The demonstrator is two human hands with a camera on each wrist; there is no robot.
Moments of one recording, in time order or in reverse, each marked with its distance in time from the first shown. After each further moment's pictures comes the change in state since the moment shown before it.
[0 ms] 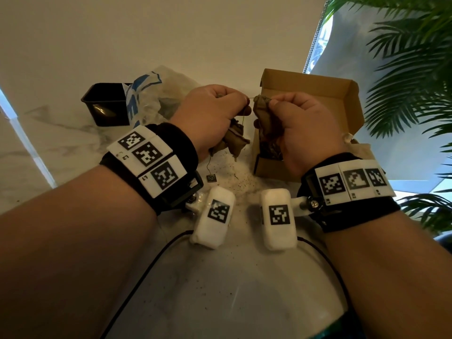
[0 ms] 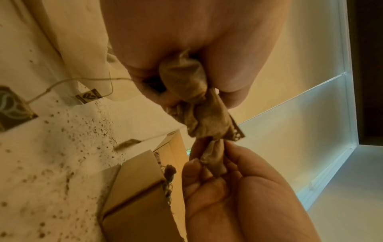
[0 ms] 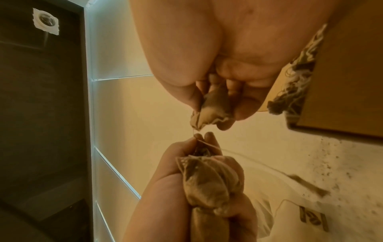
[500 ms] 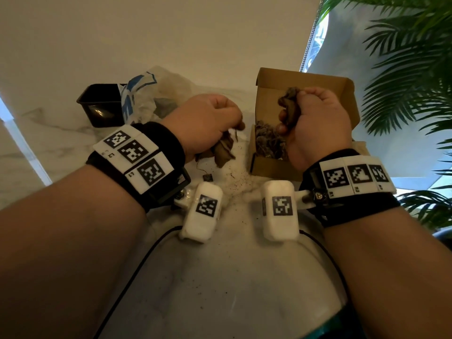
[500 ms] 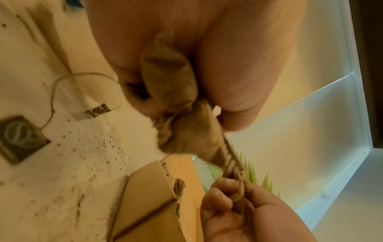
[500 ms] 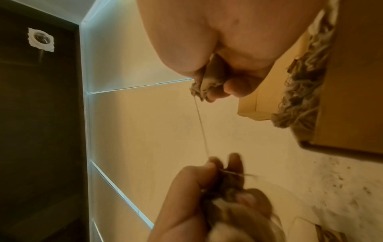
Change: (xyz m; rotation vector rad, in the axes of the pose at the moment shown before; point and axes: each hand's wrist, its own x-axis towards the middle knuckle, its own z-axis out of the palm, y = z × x) left_hand 0.001 -0.002 -0.007 0.205 -0.133 -0.028; right_hand 0.009 -0.003 -0.011 0.224 0.303 0.067
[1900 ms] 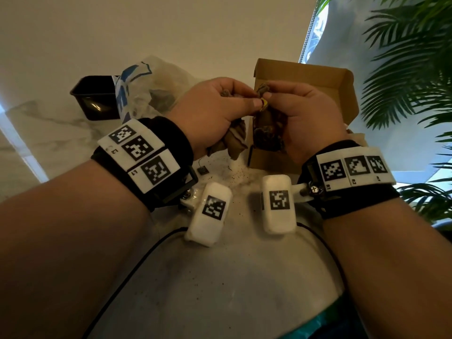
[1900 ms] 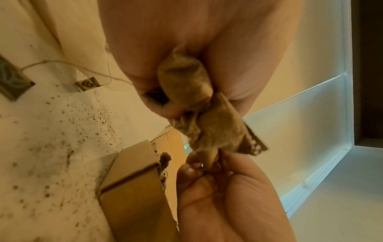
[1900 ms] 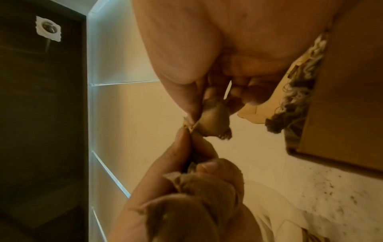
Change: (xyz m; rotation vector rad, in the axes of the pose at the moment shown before) left_hand -0.008 0.004 0.014 -0.224 -0.080 0.083; right_hand 0.000 0.004 -0.005 -0.130 -0.318 -0.013
